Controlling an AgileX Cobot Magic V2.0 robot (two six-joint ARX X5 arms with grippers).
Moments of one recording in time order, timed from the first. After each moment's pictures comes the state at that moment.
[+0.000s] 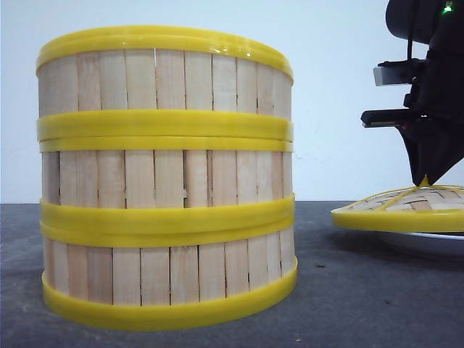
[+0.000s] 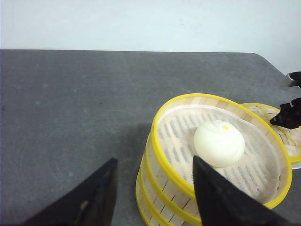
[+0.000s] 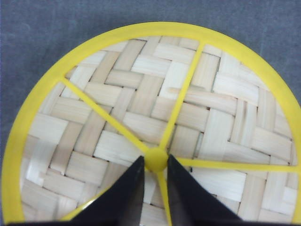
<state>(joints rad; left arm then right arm) -0.35 0.50 1.11 -0.94 0.05 -0.17 0.24 1.50 1.04 -0.54 0.13 0.23</state>
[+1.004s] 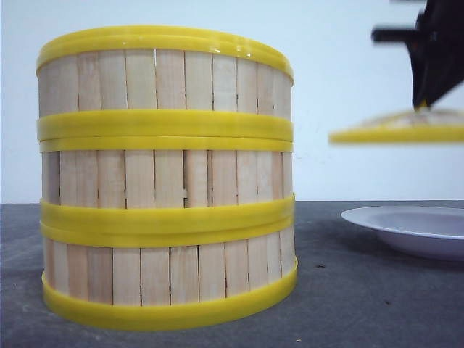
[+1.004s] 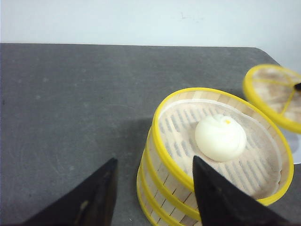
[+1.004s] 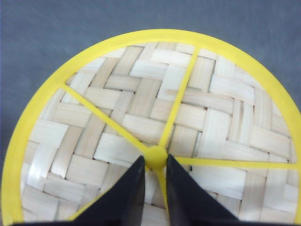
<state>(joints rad) -0.35 0.50 1.11 -0.96 0.05 -0.17 0.25 1.26 1.16 -0.62 0.10 0.19</state>
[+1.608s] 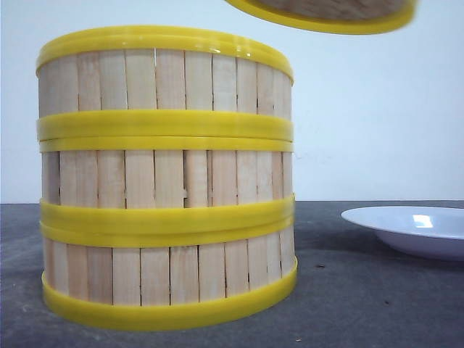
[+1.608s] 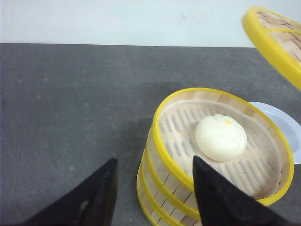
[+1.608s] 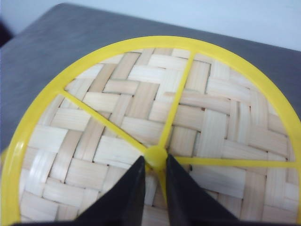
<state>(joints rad) -0.35 0.50 1.11 -0.96 0.05 -0.17 0.61 1.26 1.50 -0.76 -0.08 0.18</state>
